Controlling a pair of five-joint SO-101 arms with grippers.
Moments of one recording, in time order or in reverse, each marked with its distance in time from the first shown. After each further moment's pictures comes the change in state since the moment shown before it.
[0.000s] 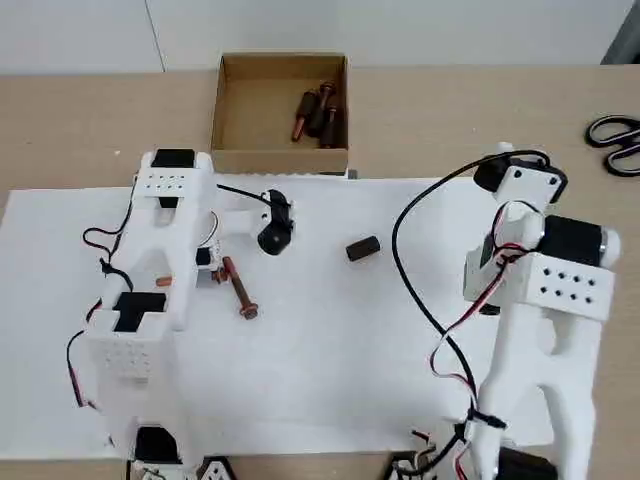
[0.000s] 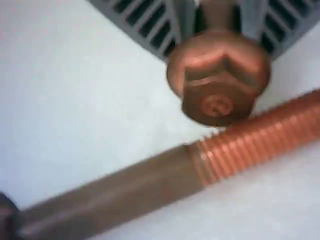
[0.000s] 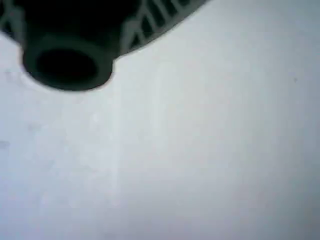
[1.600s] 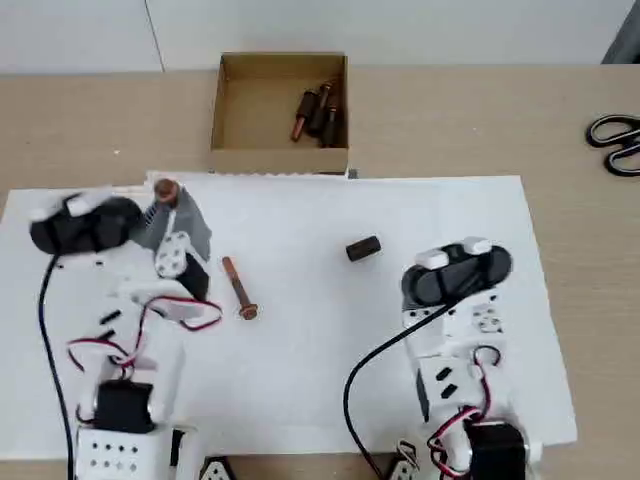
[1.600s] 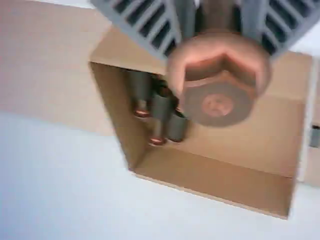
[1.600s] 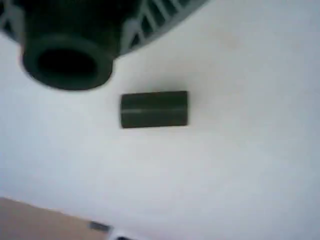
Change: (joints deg) left arm 3.7 -110.5 81.6 -66.8 102.9; right arm -21.1 -76.2 57.2 -33.7 -0.7
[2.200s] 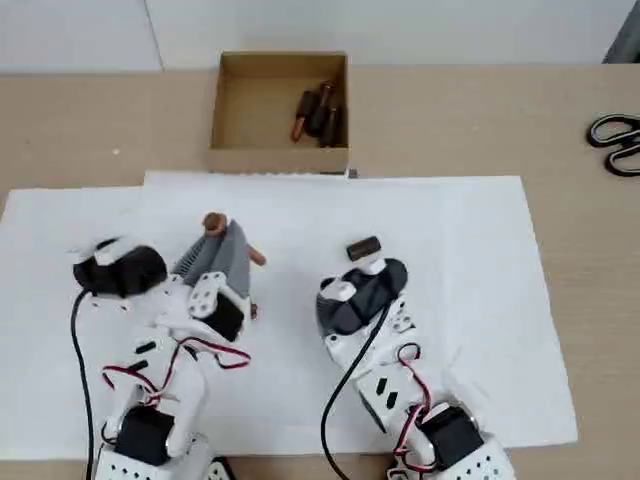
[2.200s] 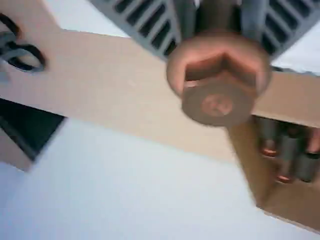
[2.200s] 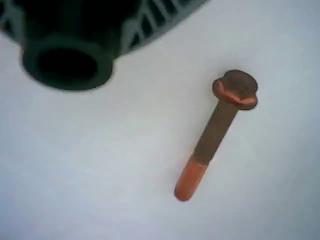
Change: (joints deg) left arm 12.4 -18.5 14.9 -0.9 8.7; right arm -24.4 0.0 16.6 -18.2 -5.0
